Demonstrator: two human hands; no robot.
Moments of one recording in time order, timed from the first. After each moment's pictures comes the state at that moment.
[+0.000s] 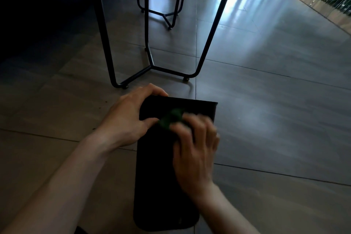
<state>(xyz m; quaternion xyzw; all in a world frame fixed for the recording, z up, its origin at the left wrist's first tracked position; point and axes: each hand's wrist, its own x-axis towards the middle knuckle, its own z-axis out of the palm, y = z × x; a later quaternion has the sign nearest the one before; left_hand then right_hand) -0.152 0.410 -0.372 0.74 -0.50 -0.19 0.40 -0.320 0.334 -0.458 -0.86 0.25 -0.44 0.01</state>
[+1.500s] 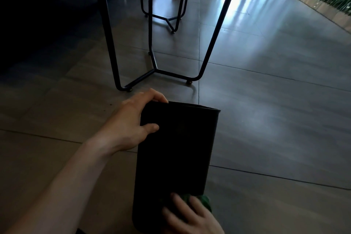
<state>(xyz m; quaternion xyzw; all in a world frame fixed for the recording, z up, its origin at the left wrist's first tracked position) -0.152 0.422 -0.368 0.75 -0.48 -0.21 0.40 -0.411 0.372 -0.522 -0.96 -0.06 -0.22 -0.17</state>
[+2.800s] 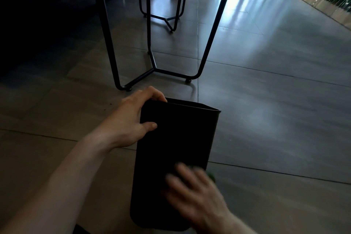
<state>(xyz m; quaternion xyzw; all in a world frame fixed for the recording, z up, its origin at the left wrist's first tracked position) -0.154 0.426 -0.367 0.74 -0.51 -0.21 0.39 -0.395 0.359 -0.479 -0.96 -0.04 -0.26 -0.11</state>
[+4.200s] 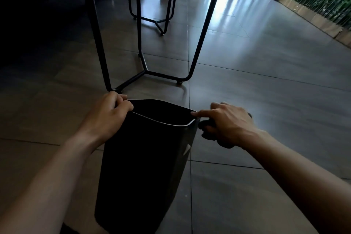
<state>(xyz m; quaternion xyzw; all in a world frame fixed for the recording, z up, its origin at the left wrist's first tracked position) -0.126 0.428 -0.385 0.79 -0.32 -0.24 0.46 -0.363 0.220 -0.370 -0.96 0.28 0.06 -0.06</state>
